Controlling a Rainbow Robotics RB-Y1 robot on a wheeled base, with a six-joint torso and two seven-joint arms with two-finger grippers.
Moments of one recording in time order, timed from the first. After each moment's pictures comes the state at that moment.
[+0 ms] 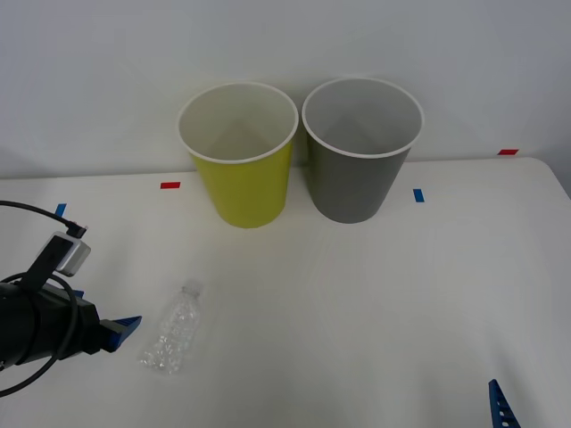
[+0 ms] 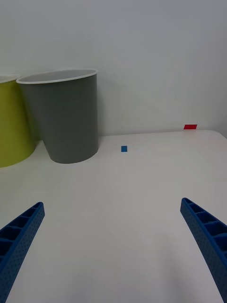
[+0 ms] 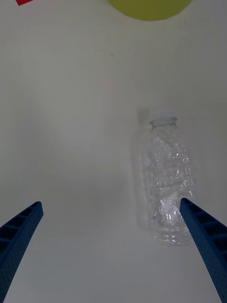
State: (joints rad) right arm 1.19 -0.39 0.13 -2.19 -0.07 -0.61 1.34; left arm 0.22 0.78 0.11 -2.43 0.82 1.37 -1.47
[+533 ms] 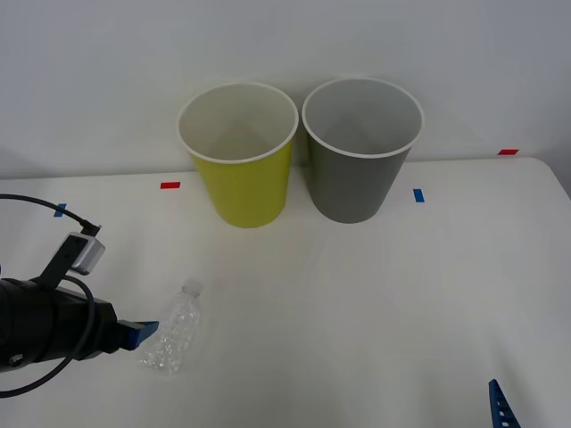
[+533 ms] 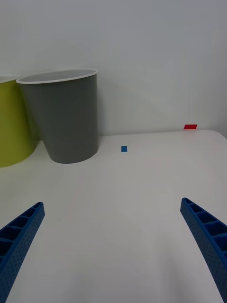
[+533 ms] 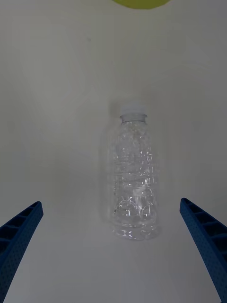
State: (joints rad) right arm 1.19 -0.39 0.13 -2.19 -0.07 -0.61 1.34; left arm 0.16 0.78 0.05 -2.44 0.85 1.45 -1.33
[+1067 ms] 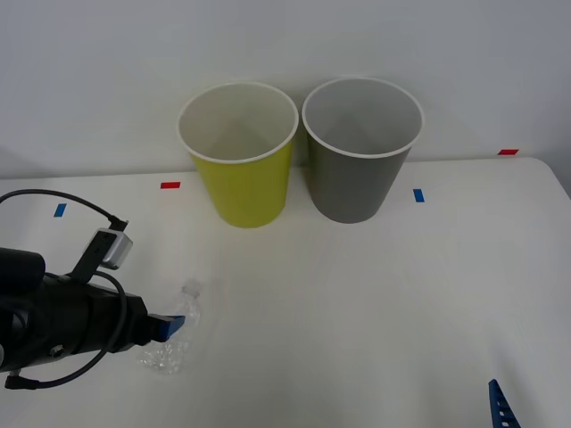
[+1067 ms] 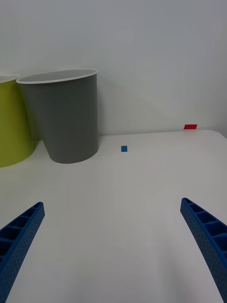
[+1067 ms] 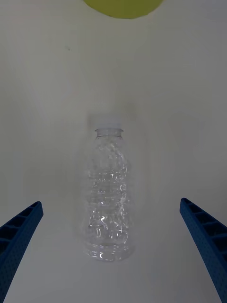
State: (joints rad) right arm 1.19 -0.39 0.13 -2.19 -0.07 -0.61 1.34; left arm 0.07 0.78 -0.10 -2.44 0.78 1.45 -1.19
